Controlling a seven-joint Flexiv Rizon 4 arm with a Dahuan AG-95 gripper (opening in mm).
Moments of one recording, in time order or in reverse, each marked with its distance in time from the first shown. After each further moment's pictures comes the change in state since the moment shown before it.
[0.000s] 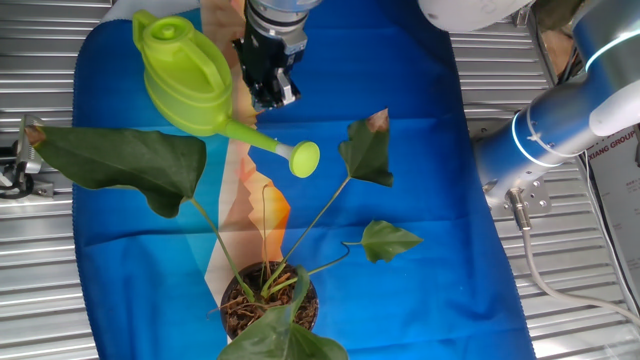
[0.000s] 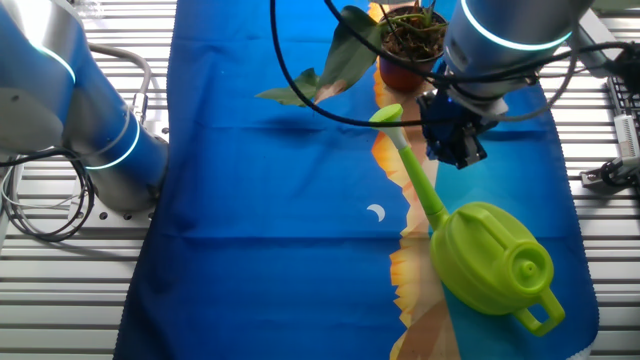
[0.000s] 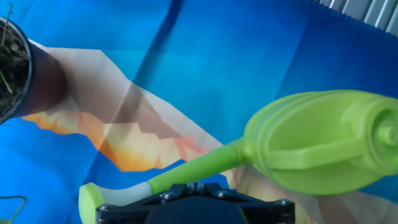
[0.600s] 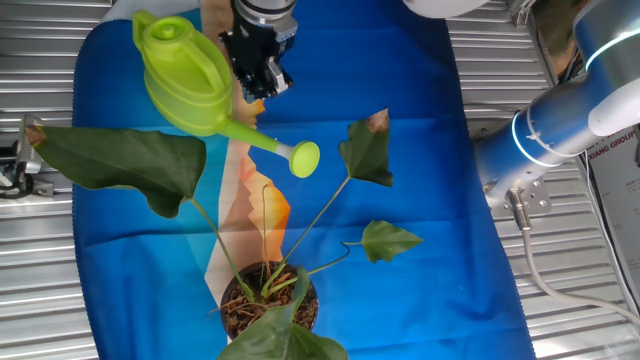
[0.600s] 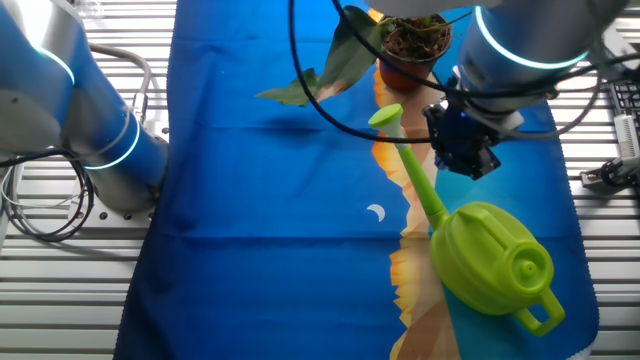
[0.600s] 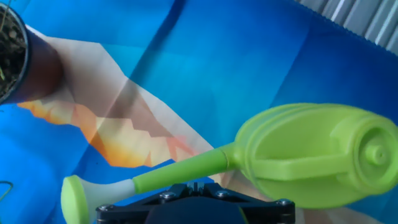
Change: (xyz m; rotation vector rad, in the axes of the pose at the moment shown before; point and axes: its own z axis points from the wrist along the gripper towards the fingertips) arm -0.007 -0.014 0.000 -0.007 0.002 -0.132
